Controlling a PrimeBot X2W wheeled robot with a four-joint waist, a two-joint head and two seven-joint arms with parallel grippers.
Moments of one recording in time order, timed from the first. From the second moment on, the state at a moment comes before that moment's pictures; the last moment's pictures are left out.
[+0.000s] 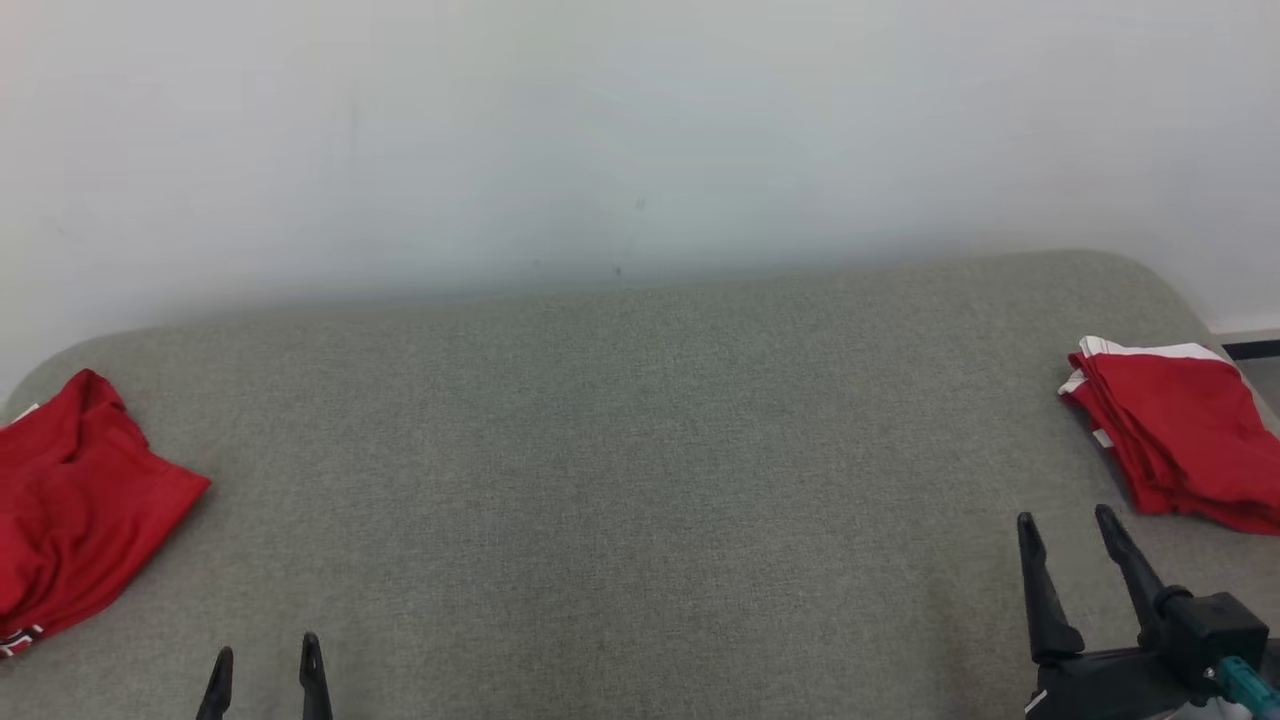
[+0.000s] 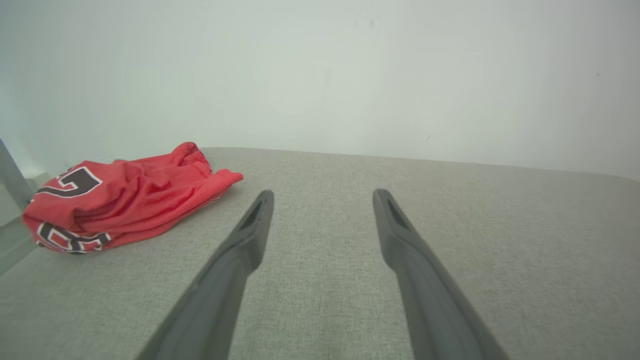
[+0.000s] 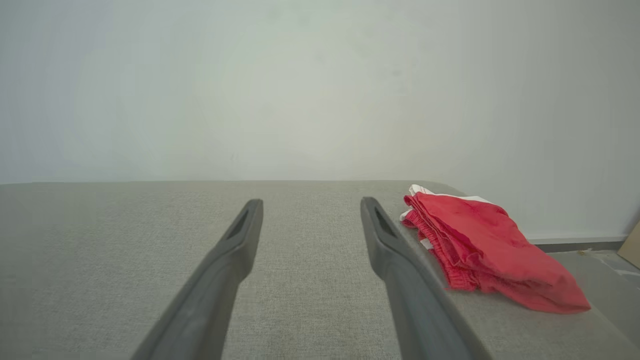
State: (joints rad) left arm 0.11 0.07 0.06 0.13 -0.18 -0.04 -0.26; right arm -0.07 -0.20 0.00 0.28 0.17 0.13 -0.25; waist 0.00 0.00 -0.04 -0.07
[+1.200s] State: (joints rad) left arm 0.14 0.05 0.11 0.20 -0.17 -0.07 -0.26; right arm -0.02 -0.18 0.09 0.32 0.21 0.13 -0.25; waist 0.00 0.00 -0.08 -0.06
